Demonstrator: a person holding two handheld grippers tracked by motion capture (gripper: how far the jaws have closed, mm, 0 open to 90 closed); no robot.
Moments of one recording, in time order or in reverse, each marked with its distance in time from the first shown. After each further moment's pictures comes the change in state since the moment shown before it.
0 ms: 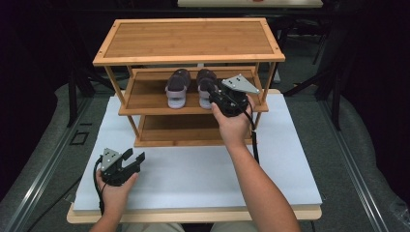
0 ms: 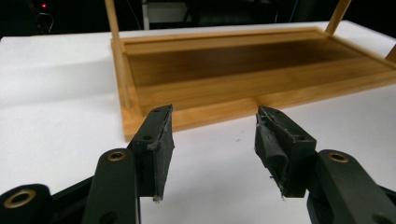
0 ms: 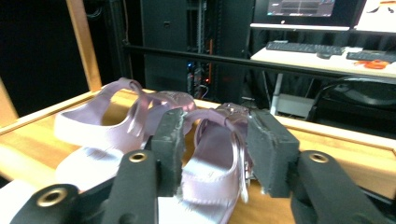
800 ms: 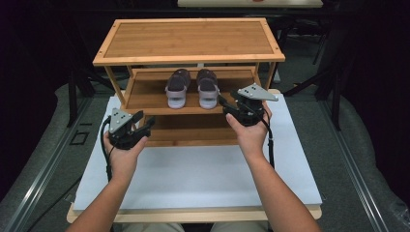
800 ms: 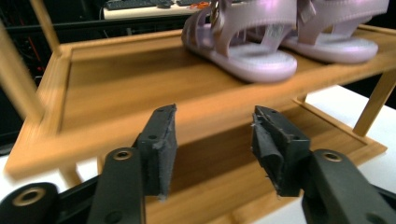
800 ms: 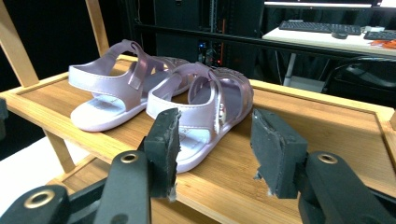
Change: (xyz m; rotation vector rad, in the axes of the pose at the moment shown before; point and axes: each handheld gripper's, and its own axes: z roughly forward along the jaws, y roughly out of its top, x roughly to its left) left arm -0.034 0.123 0.025 -0.103 -0.034 0.116; right arm -0.026 -0.014 -0.033 0.079 0.059 -0.005
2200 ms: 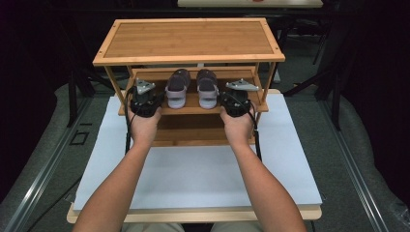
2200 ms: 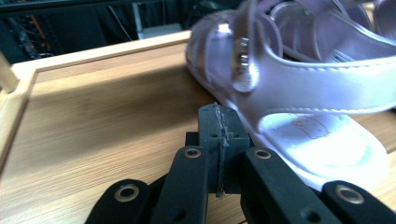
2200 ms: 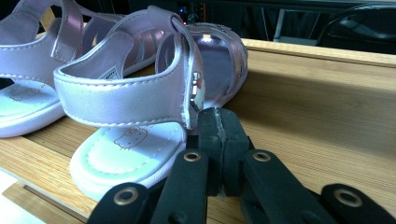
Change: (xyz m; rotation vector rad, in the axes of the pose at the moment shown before) left arm -0.002 0.043 0.084 0.177 0.022 0.020; right arm -0.005 -0.011 0.060 0.141 -0.075 0.074
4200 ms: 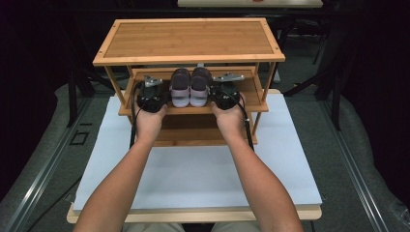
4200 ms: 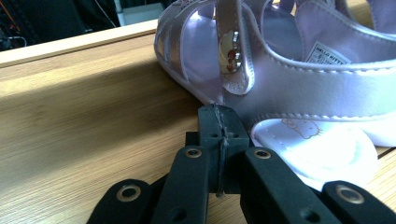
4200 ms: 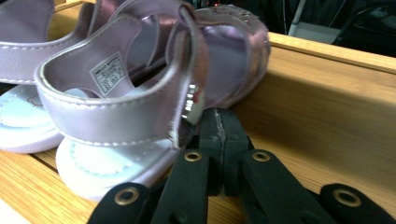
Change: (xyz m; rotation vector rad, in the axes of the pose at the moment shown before) left arm -0.004 0.011 0.011 0.043 -0.035 -0.013; right arm 0.013 0.018 0.027 0.096 0.034 -0.074
